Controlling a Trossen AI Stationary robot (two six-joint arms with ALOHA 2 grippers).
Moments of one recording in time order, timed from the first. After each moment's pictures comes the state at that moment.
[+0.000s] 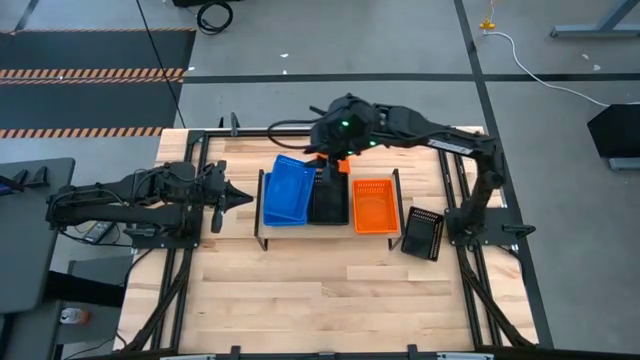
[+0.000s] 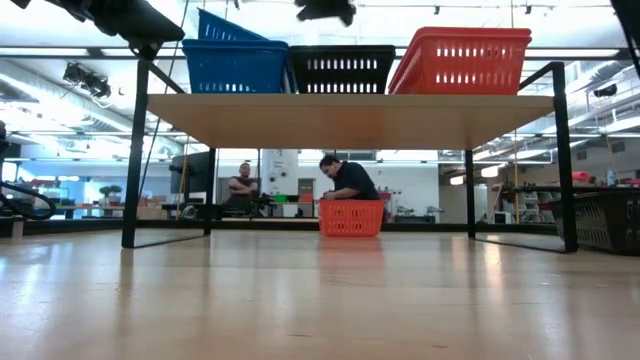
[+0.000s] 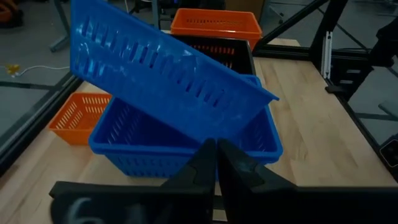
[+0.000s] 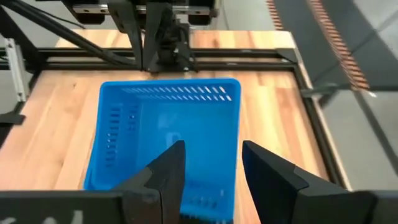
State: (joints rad) left arm 0.08 0.57 0.65 -0.42 0.02 -0.03; right arm -0.19 1.80 2.03 -0.84 -0.15 -0.12
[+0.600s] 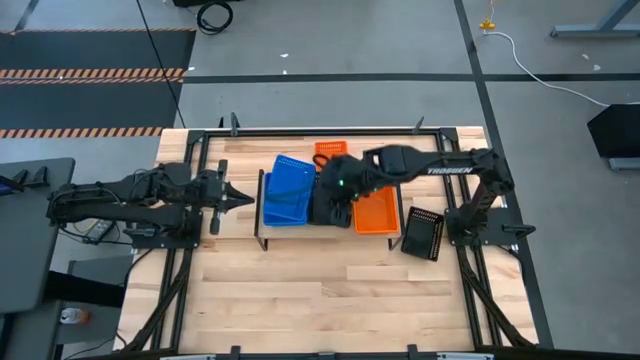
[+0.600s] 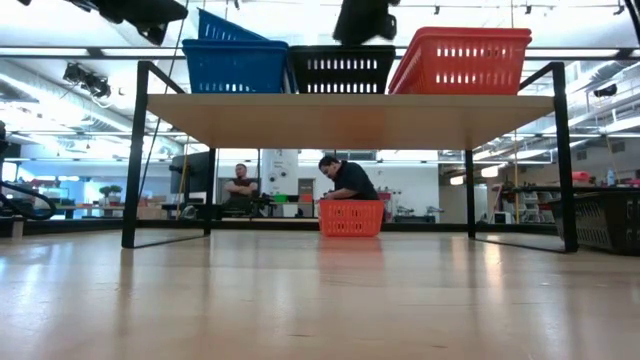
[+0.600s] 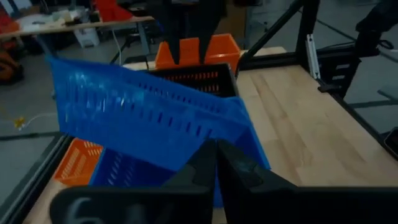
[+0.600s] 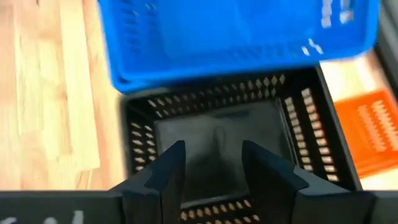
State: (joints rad) left arm 0.04 0.57 0.65 -0.33 0.02 0.13; right arm 0.03 1.76 1.84 -1.06 0.10 0.23
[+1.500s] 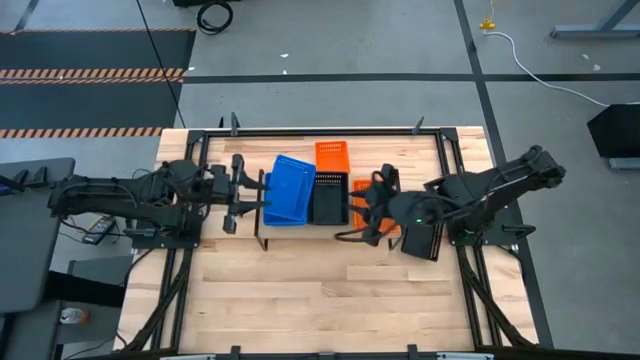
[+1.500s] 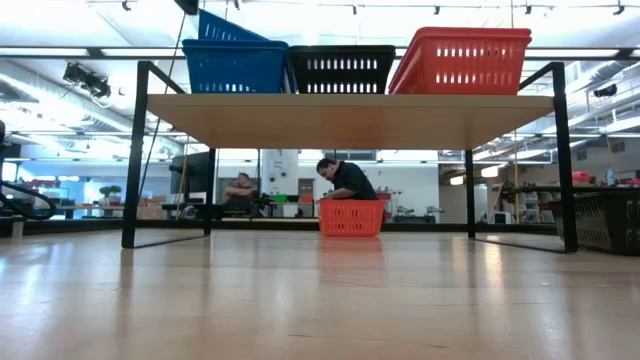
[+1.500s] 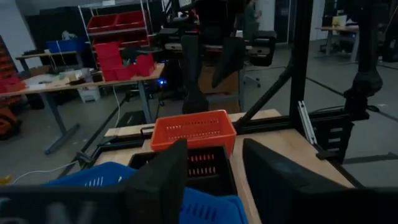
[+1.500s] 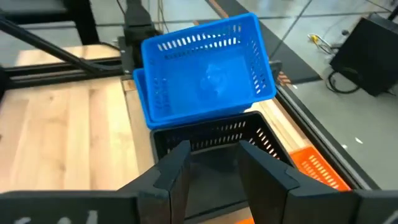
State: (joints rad) left arm 0.00 0.76 0.68 0.07 0.02 0.11; right arm 0.34 1.37 1.38 -0.62 0.64 0.29
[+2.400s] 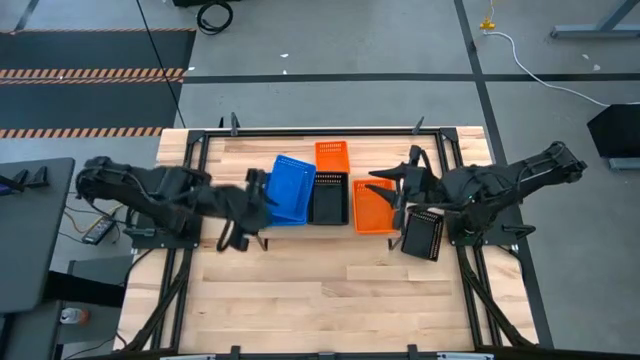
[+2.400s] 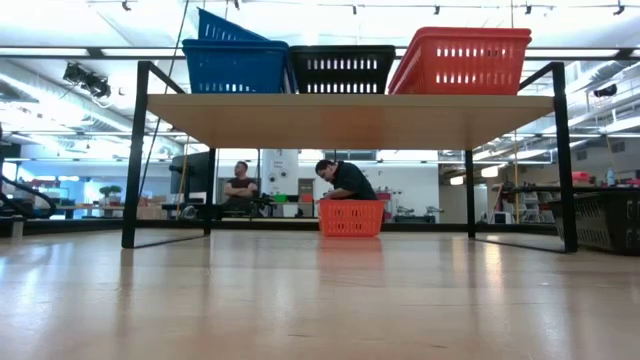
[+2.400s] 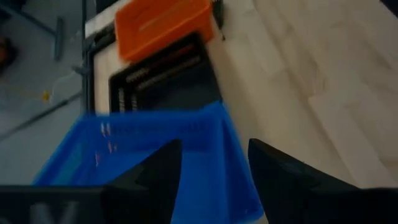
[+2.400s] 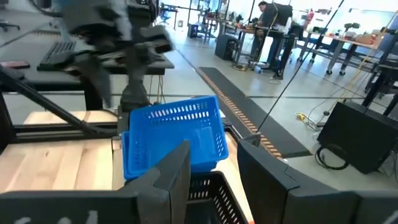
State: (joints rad) left arm -0.26 1.25 1.42 -0.94 -0.31 0.28; right arm 0.34 1.05 1.09 -0.20 0.66 -0.05
